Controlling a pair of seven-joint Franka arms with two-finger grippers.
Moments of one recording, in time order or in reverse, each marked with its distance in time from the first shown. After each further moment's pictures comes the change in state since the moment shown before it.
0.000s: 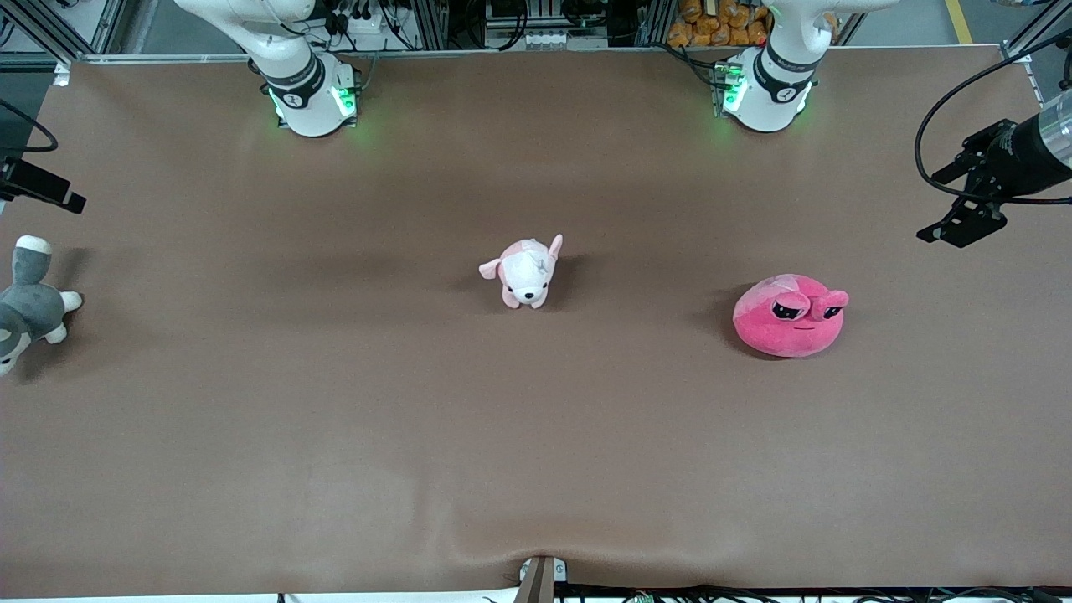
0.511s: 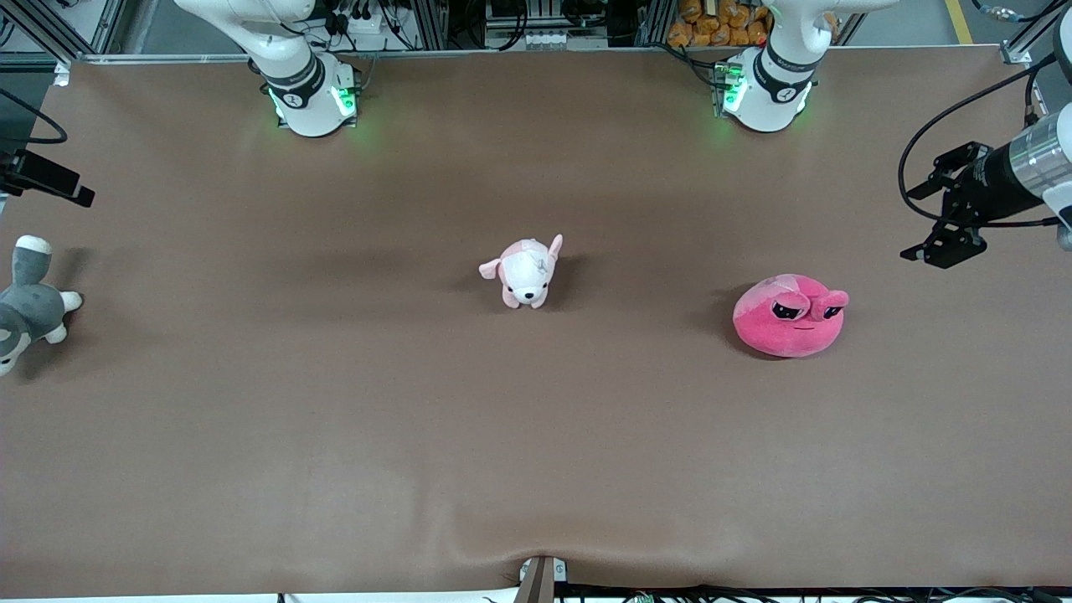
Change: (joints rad) left arm -0.002 0.063 -0.009 0.006 -0.004 0.028 -0.093; right arm 0.002 -0.008 0.014 0.000 0.001 -0.011 0.000
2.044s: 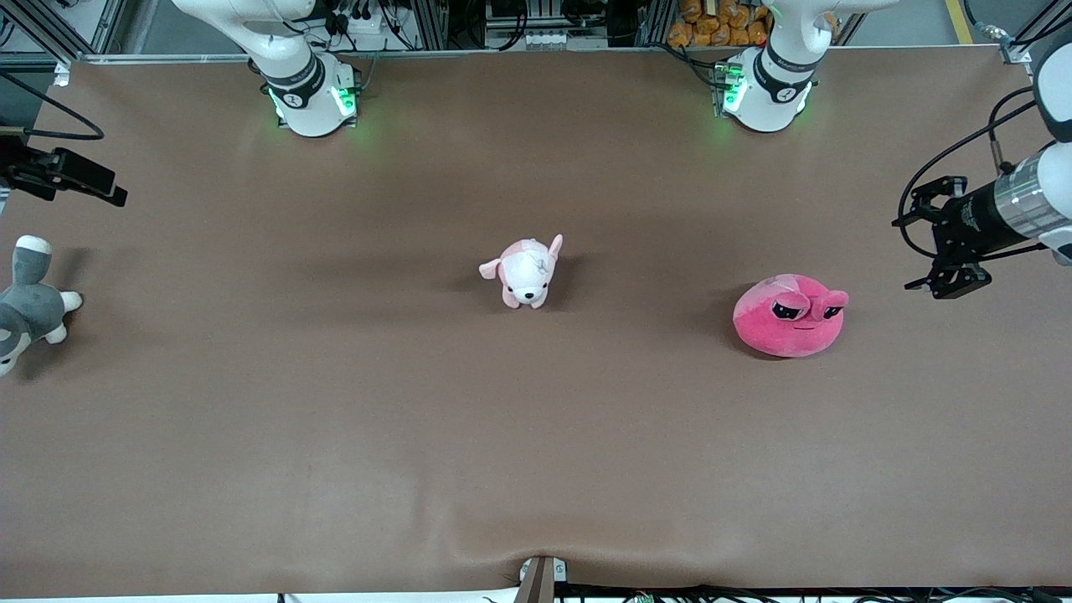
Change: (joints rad) left arm 0.004 0.062 -0.001 -0.021 0.005 0.092 -0.322; right arm 0.063 0.003 0.008 -0.001 0.009 0.000 0.000
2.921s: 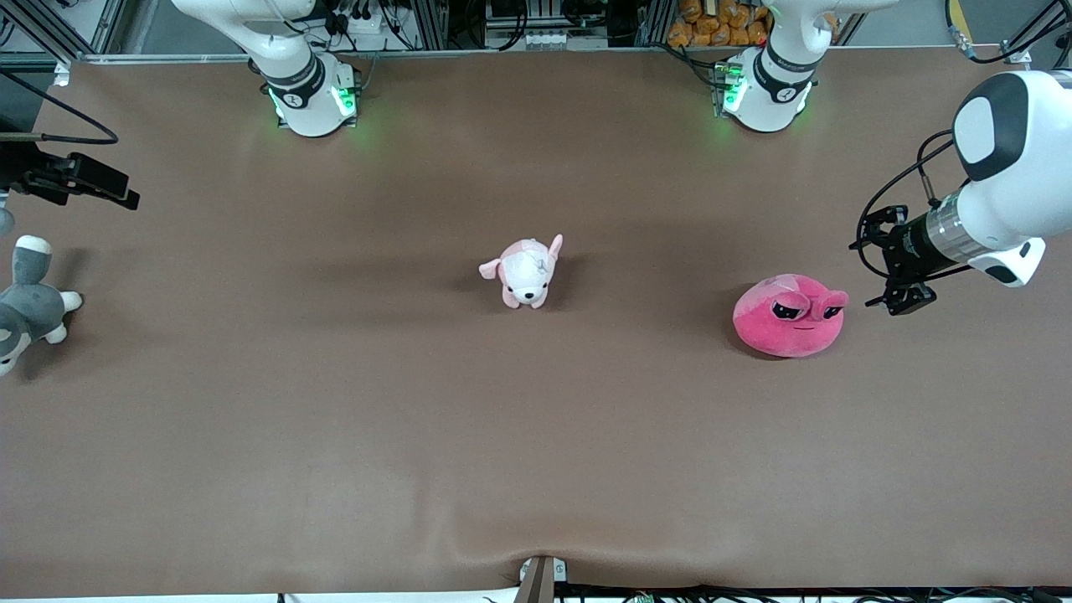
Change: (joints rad) left arm -0.001 0.004 -0.033 -0.197 0.007 0.225 -0.089; right arm 0.023 0.012 0.000 -0.001 0.000 0.003 0.000
